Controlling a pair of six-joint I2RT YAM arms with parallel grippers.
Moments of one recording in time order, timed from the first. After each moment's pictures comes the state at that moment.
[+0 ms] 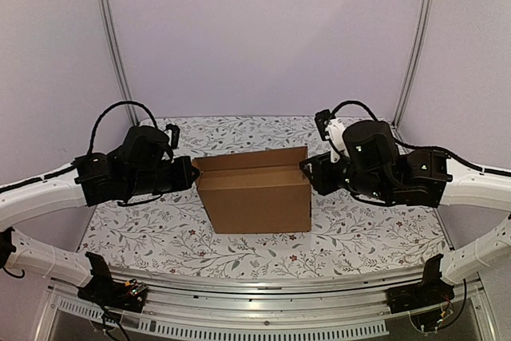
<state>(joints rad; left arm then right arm) -0.88 1.11 0.87 -0.41 -0.27 -0.78 1.12 1.23 1.05 -0.33 0.44 0.44</state>
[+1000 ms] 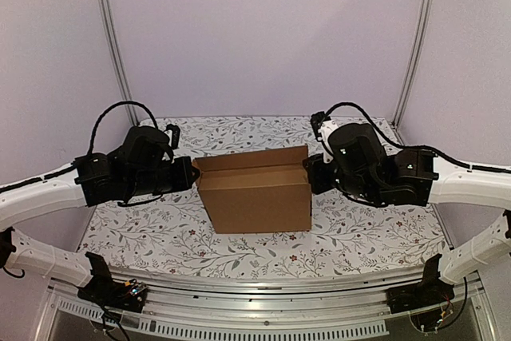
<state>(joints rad) -0.88 1.11 0.87 -0.41 -0.27 -0.78 1.12 1.31 1.08 -0.34 0.55 0.45</state>
